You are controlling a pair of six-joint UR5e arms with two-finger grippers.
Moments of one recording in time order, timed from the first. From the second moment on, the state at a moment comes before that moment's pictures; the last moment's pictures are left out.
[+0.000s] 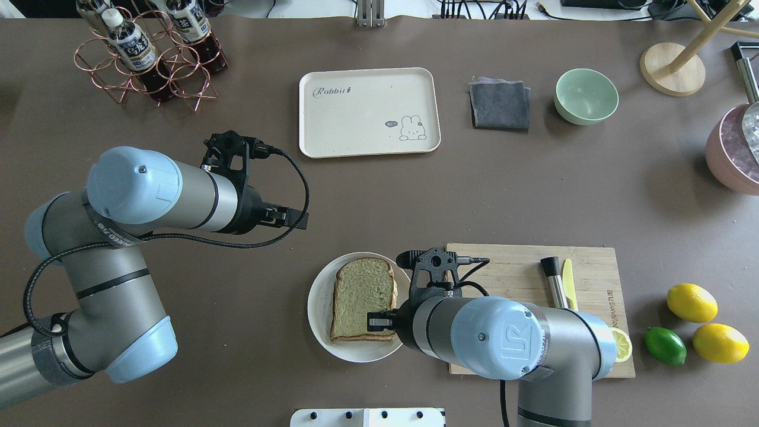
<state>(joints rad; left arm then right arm) -0.55 -1.97 -1.89 -1.94 -1.82 -1.07 0.19 -1.14 1.94 -1.26 1.56 1.43</state>
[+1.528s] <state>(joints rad) -0.54 -1.97 -1.88 -1.94 -1.81 -1.08 0.35 -1.21 1.94 -1.26 1.61 1.41</state>
